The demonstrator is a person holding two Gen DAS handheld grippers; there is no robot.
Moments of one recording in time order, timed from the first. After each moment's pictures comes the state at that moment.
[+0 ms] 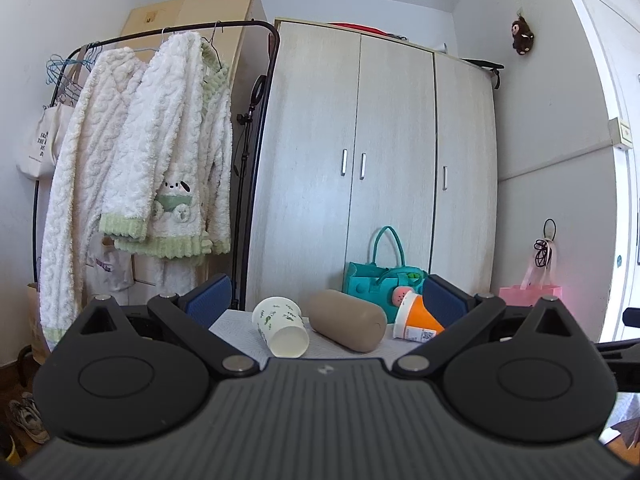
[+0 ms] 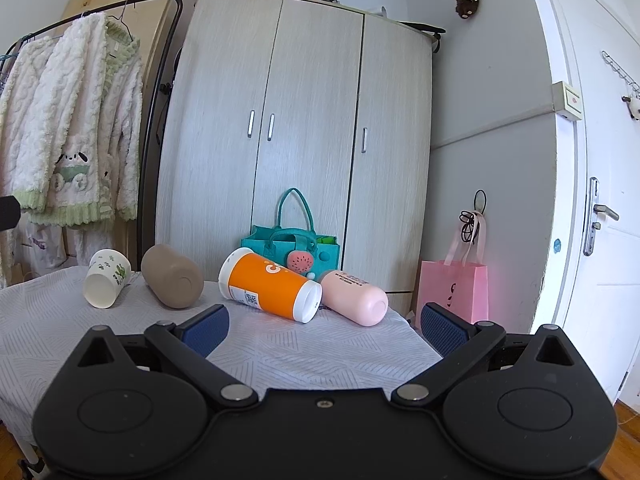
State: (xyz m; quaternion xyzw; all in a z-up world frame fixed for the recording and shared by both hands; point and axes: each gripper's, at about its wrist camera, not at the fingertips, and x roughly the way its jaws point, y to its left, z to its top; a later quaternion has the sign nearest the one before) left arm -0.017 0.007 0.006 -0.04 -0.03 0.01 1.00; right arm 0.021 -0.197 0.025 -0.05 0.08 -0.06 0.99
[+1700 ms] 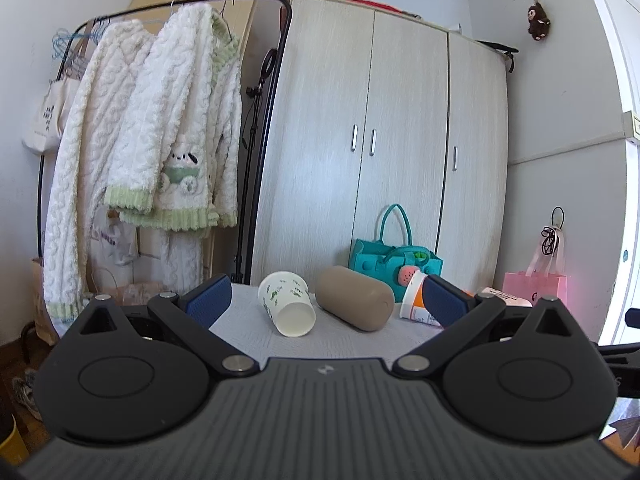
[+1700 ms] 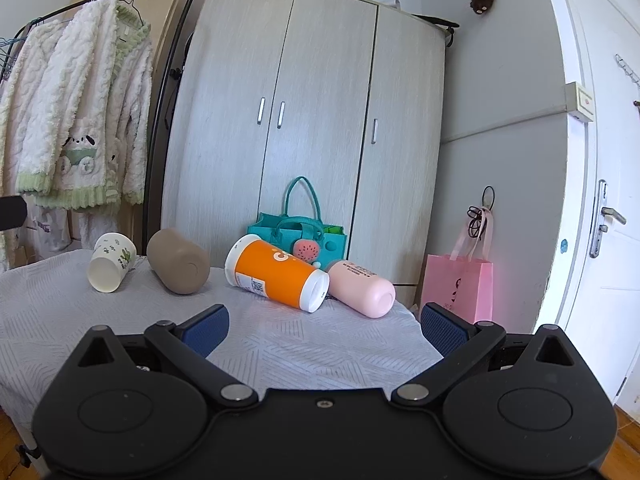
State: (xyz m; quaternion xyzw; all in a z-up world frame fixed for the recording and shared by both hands) left arm -0.002 0.015 0.005 -0.07 0.01 0.01 1.00; right arm 0.026 -0.197 0.029 -0.06 0.10 -0.04 0.99
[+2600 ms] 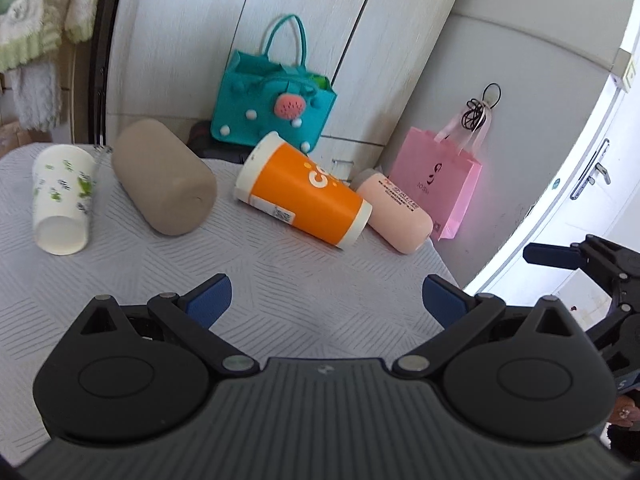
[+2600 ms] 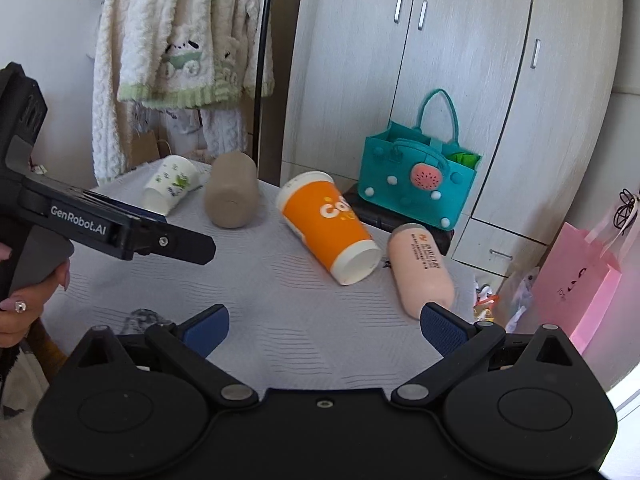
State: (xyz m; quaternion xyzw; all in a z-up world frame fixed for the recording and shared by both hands) left arm 0.204 -0.088 0.035 -0.14 0.33 -0.17 0.92; right arm 0.171 -0.301 0.098 -0.14 0.31 0.22 0.92
